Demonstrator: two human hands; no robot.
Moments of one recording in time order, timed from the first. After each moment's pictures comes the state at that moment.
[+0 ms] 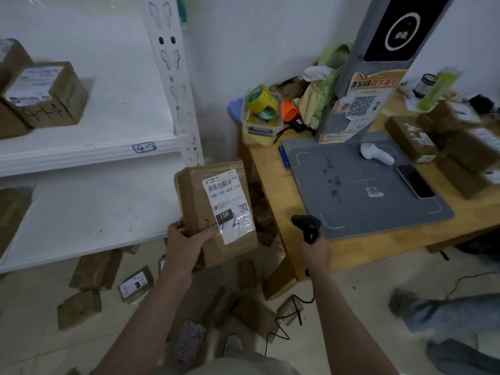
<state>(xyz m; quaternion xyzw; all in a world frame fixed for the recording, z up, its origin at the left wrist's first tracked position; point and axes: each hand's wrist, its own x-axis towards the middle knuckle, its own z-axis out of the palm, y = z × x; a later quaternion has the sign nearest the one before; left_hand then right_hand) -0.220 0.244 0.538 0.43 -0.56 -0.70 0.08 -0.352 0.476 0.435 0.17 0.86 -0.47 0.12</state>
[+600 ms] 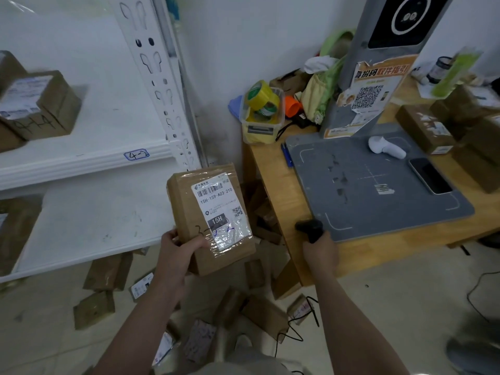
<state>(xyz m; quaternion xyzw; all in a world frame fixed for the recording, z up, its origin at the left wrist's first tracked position) -0.227 0.240 0.533 0.46 -0.53 -0.71 0.08 -0.385 0.482 0.399 0.17 0.93 -0.30 0.14</state>
